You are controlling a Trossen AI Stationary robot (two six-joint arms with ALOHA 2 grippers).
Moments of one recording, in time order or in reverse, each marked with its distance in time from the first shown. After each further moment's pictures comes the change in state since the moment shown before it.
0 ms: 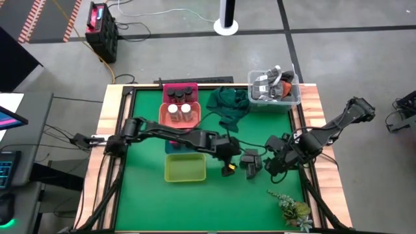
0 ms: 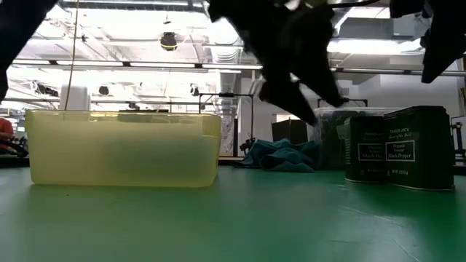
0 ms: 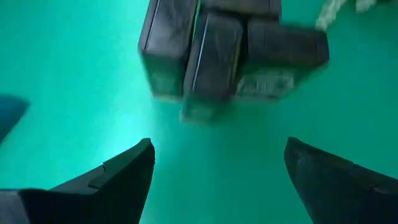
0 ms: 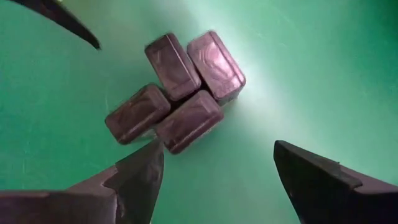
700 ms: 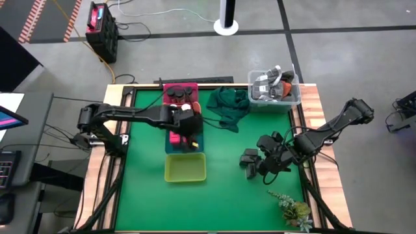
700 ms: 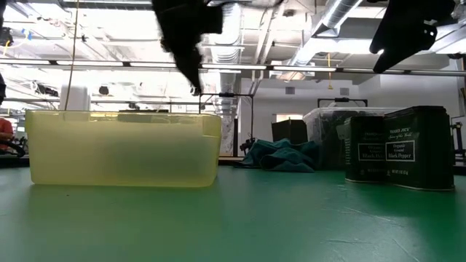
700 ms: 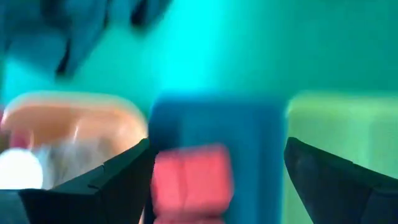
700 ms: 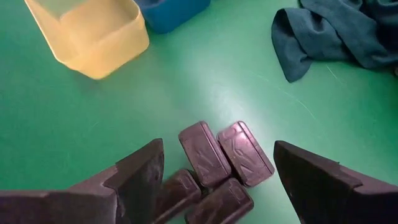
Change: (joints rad) left arm 0.147 -0.531 -0.383 -0.387 -0.097 0.196; right arm -0.030 0.056 0.001 0.238 0.208 -0.137
